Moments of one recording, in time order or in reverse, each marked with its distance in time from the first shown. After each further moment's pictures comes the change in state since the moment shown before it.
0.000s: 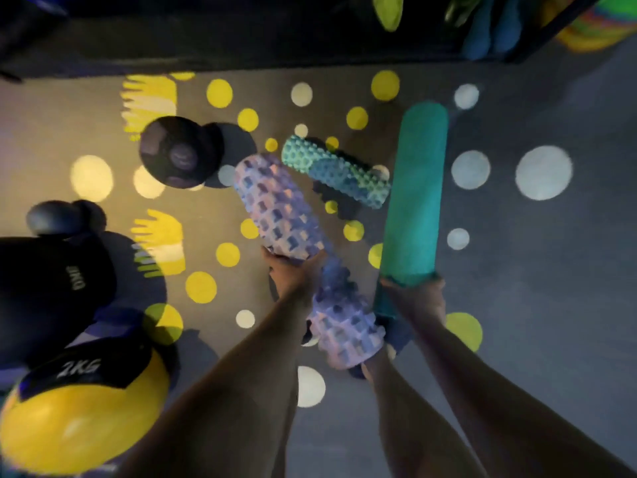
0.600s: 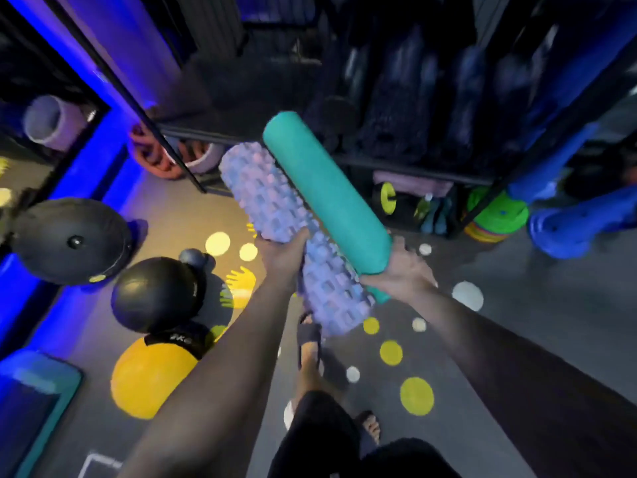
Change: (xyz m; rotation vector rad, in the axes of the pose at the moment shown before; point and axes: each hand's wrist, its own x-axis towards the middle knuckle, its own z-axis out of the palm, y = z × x) left_hand -0.381 0.233 -0.261 -0.471 0.124 0.352; right_hand -0.444 -0.091 -0.287 -0.527 0.036 -0.945
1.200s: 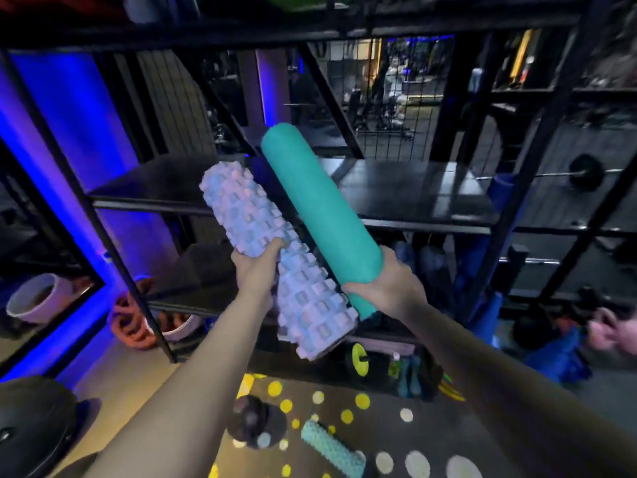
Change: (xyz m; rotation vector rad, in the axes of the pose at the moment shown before) left_hand -0.061 0.318 0.068 -0.269 -0.259 0.299; right_hand -0.012 -0.115 -0.271 0.189 0.457 -0.251
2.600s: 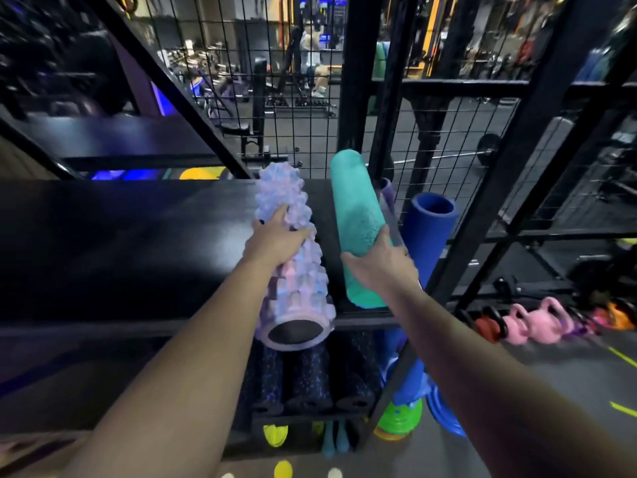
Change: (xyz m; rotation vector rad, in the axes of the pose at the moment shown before) left_hand 0.231 -0.052 0.506 1.038 -0.521 0.207; right_hand 0.409 0.185 -0.149 -0.179 0.140 0.429
